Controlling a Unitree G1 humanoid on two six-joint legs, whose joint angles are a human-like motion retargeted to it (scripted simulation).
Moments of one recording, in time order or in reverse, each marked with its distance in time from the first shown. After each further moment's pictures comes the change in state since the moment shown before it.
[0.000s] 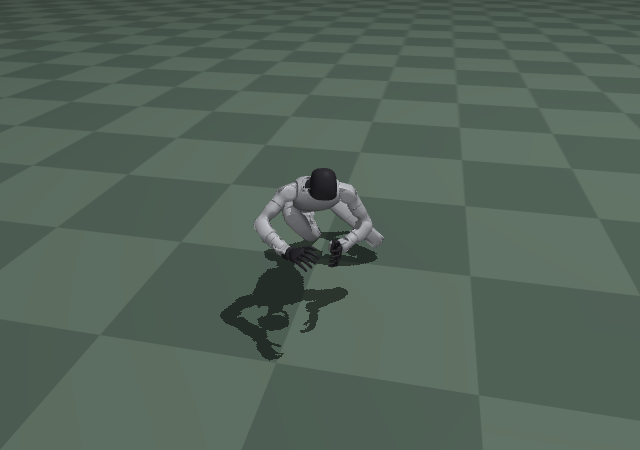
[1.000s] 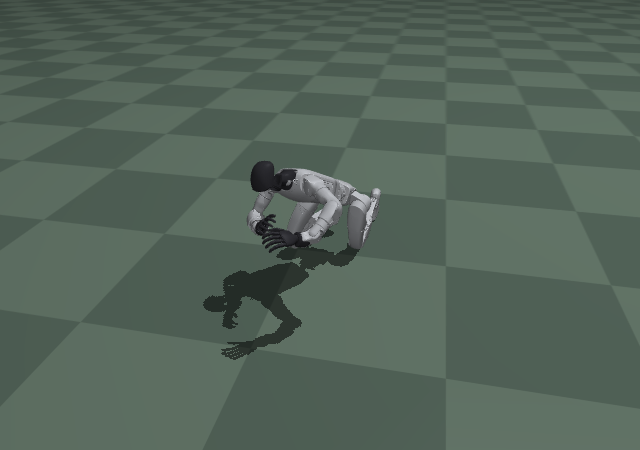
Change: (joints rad) left arm -0.277 0.630 0.334 0.381 -0.061 0.007 -0.309; right arm -0.198 0.239 0.179 -0.206 -0.078 -0.136 0.239; waist 0.586 0.570 0.014; left_leg 0.604 -0.518 0.207 -0.788 0.051 -0.142; right_leg -0.987 -0.455 -0.231 1.028 0.420 0.197
